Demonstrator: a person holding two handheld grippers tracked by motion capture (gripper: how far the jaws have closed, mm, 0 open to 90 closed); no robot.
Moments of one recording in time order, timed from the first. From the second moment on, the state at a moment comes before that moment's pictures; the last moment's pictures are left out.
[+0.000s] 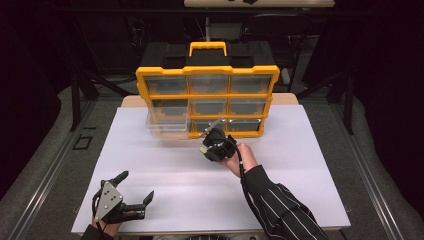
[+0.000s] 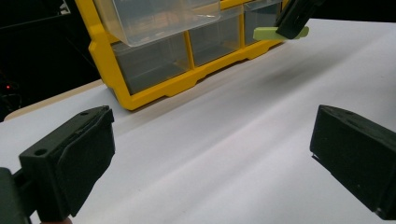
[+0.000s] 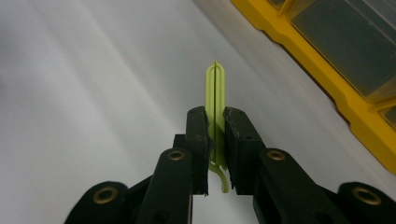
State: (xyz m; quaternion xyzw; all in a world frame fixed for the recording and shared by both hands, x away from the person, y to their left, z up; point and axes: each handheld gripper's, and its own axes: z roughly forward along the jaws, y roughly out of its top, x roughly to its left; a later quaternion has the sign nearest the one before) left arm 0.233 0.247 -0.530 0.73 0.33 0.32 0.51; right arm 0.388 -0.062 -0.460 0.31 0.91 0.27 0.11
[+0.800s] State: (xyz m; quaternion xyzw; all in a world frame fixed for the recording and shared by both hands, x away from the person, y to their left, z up) left arm 0.232 0.247 -0.529 0.73 0.33 0.33 0.51; right arm 0.394 -0.067 -0.434 0.30 0.90 0.28 0.13
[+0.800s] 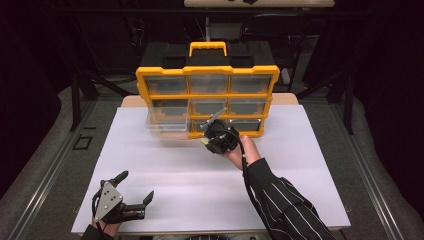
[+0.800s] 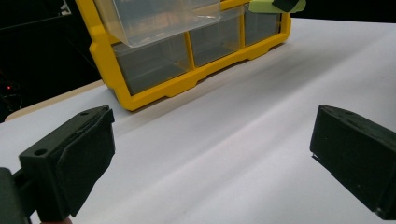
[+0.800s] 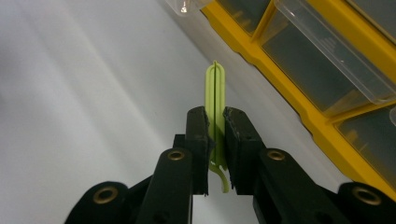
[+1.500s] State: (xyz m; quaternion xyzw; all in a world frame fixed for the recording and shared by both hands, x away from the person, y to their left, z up) left arm 0.232 0.247 -0.529 0.73 0.32 0.33 0.51; right arm 0.401 -0.065 -0.413 0.30 0.90 0.28 0.14
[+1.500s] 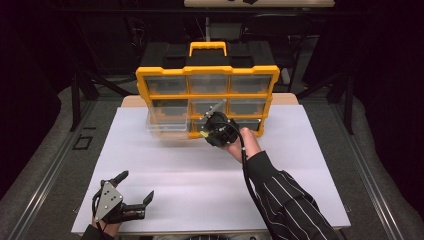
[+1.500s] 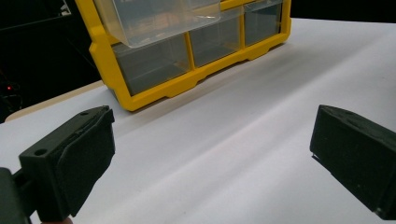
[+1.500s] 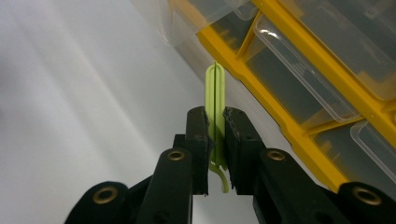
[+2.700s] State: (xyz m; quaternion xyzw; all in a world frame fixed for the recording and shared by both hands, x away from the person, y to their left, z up) left arm 0.232 0.247 -0.529 0.73 0.32 0.33 0.51; right arm 0.414 -0.059 -0.374 0.29 0.90 0.29 0.17
